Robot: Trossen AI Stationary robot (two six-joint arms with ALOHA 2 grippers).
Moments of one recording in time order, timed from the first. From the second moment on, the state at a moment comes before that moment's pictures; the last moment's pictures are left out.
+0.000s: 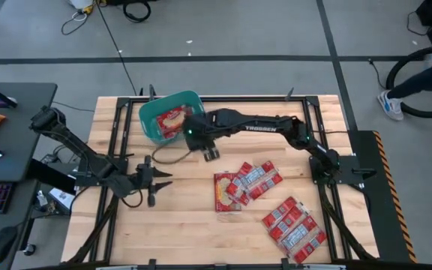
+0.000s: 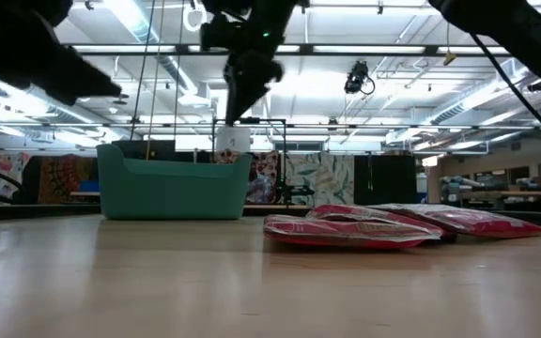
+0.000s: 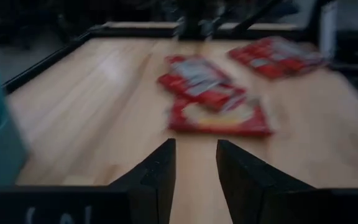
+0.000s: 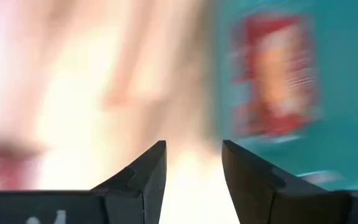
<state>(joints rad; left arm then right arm) -0.69 0.88 0.27 0.19 -0.83 -0.33 -0.09 2.29 2.32 -1.15 0.17 -0.48</state>
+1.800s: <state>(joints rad) -0.56 0.88 0.27 0.14 -0.75 -0.44 0.12 2.29 1.91 -0.74 0.39 -0.36</state>
